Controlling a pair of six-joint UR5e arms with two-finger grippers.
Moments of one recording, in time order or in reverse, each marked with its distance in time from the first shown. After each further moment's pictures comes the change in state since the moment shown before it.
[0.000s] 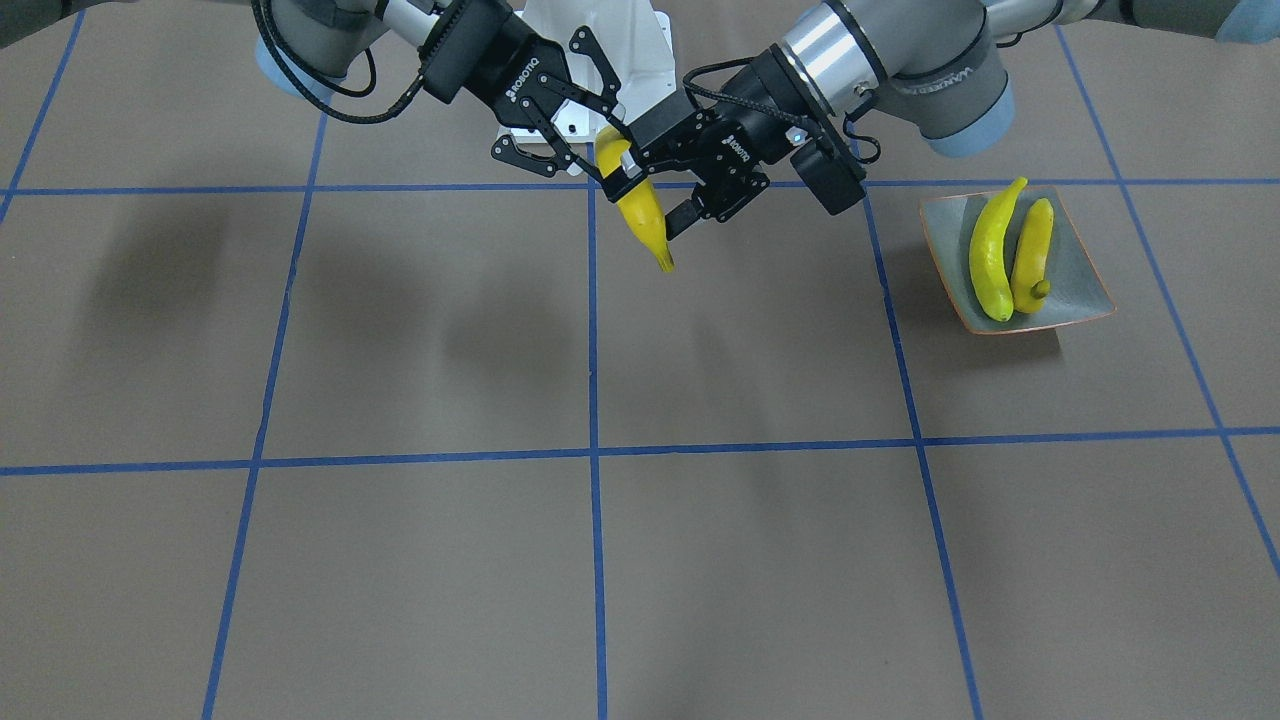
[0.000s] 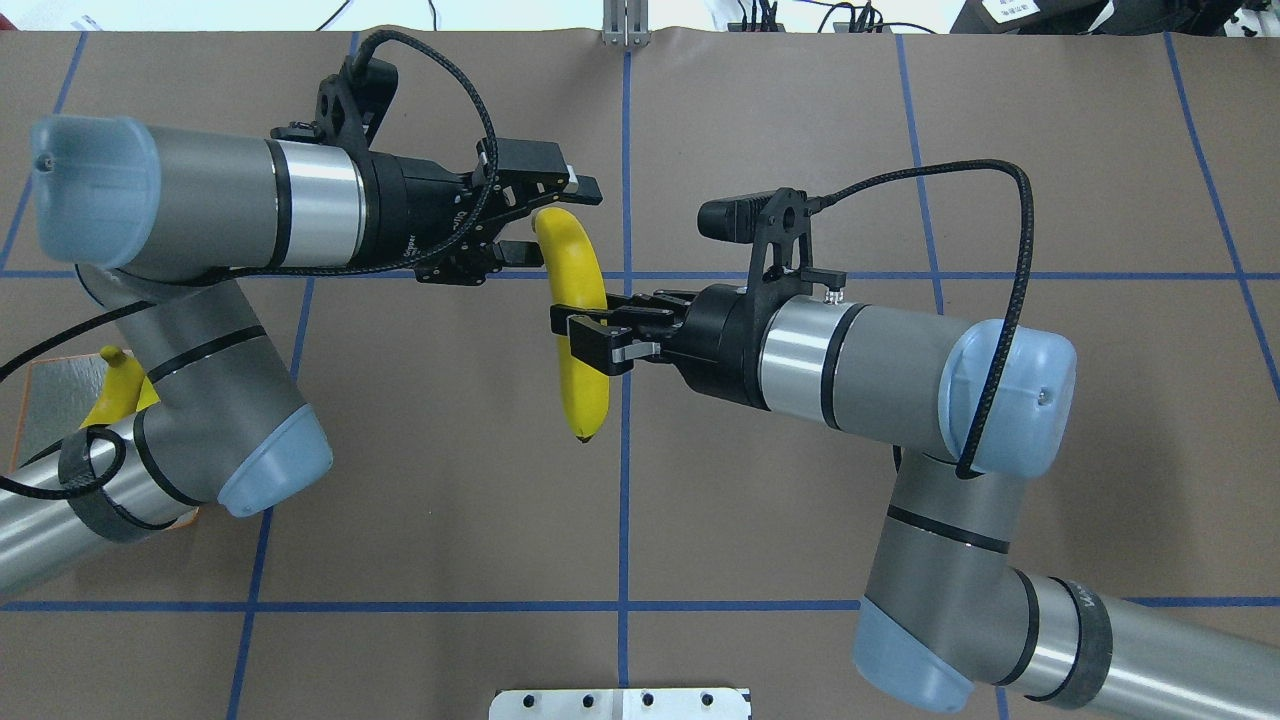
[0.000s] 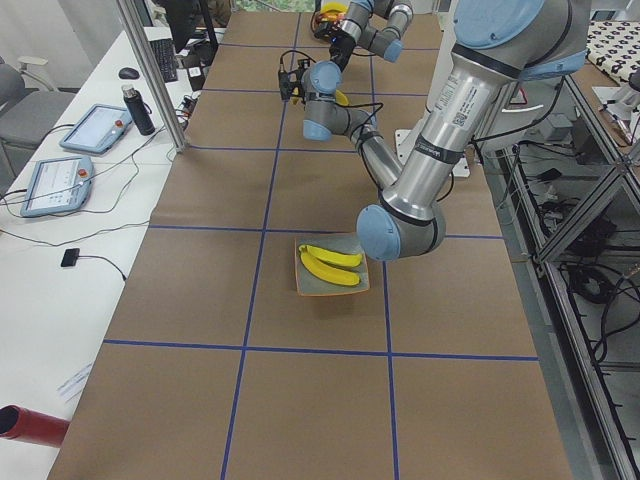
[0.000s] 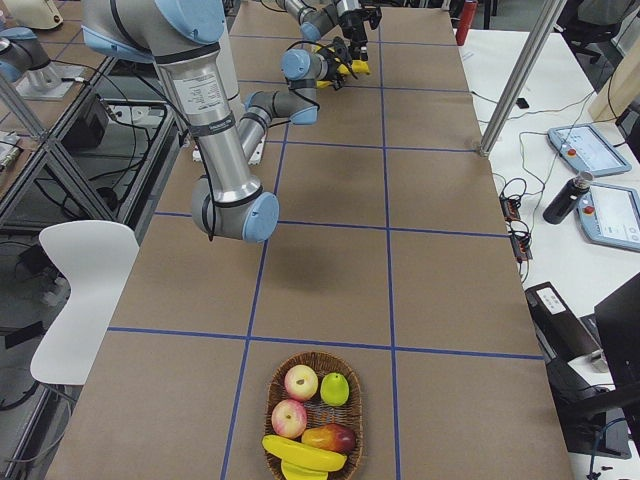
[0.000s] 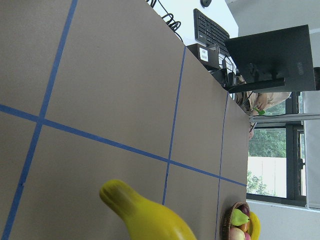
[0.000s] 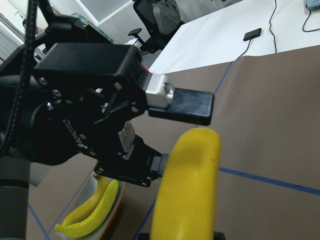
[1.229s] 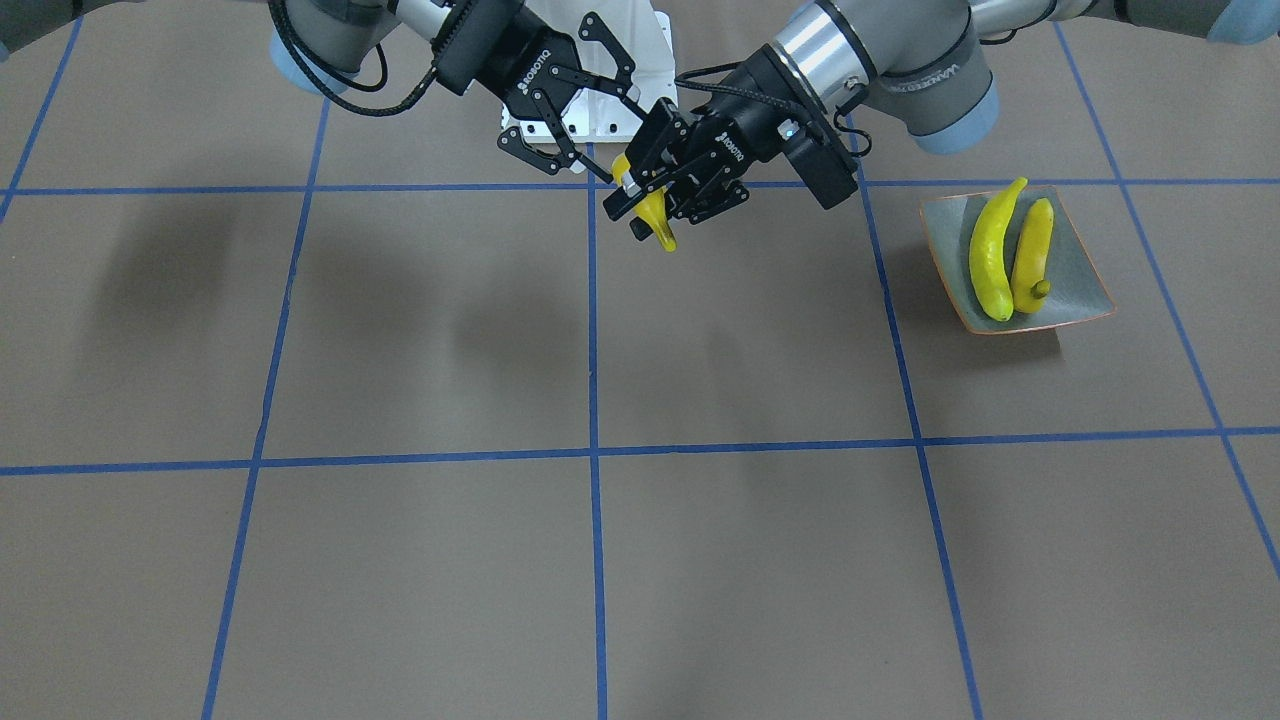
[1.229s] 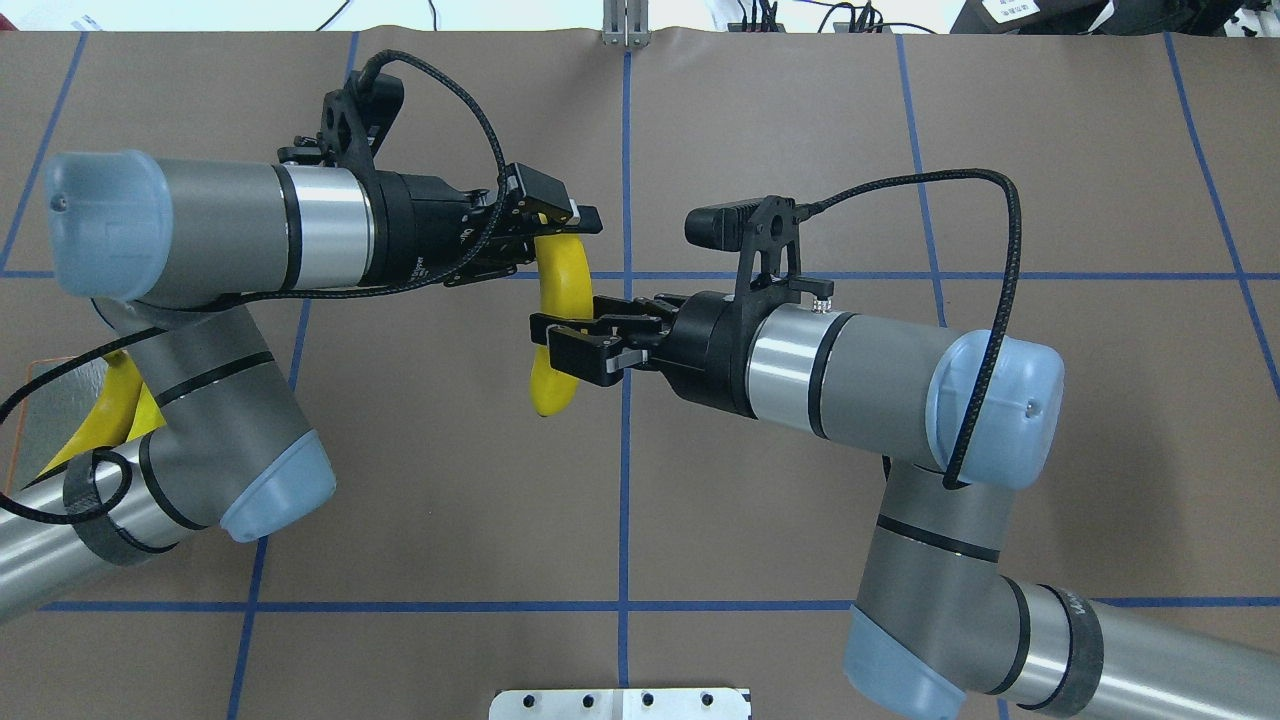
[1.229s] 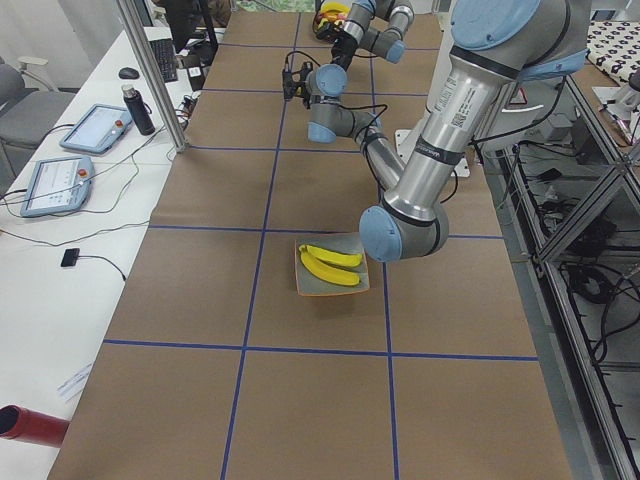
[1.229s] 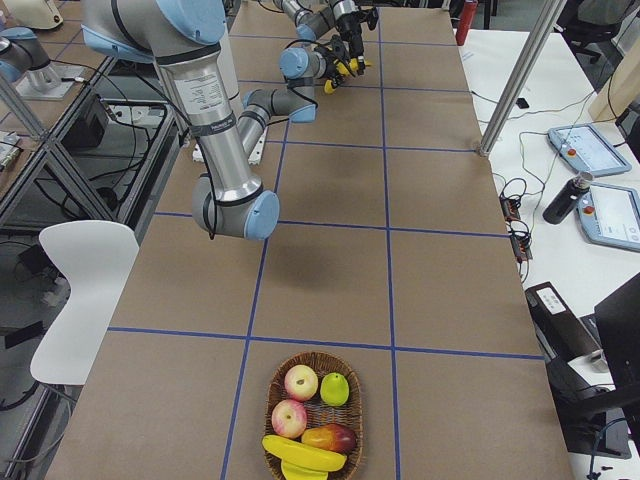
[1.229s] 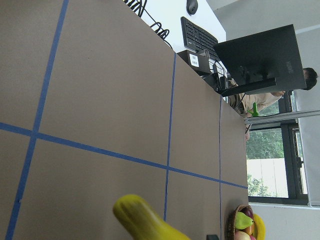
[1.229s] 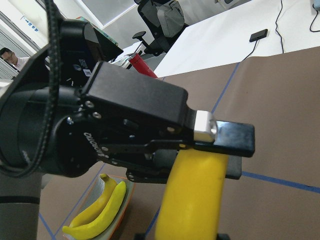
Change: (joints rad) left arm 0.030 0.013 -0.010 -0.014 0.057 0.073; right arm -0.008 0.011 -0.002 -0.002 -0.007 0.001
